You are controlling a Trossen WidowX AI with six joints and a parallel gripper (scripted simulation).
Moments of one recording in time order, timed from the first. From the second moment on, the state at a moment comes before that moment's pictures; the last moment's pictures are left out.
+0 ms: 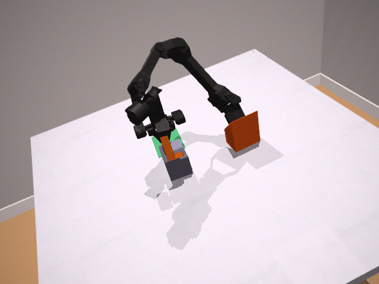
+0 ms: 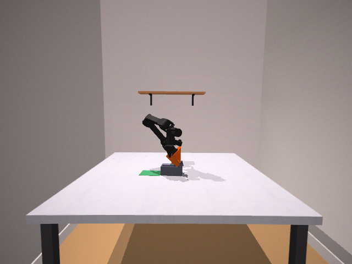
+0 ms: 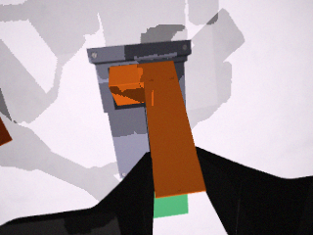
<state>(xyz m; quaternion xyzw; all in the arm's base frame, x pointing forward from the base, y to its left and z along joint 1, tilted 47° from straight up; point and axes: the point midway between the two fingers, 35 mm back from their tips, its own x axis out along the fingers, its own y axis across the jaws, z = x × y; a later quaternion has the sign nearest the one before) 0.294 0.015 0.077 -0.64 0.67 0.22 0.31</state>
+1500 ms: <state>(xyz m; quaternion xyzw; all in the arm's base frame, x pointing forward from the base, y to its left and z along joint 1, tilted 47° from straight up) 0.279 -0.016 0.148 -0.64 0.67 0.22 0.31</state>
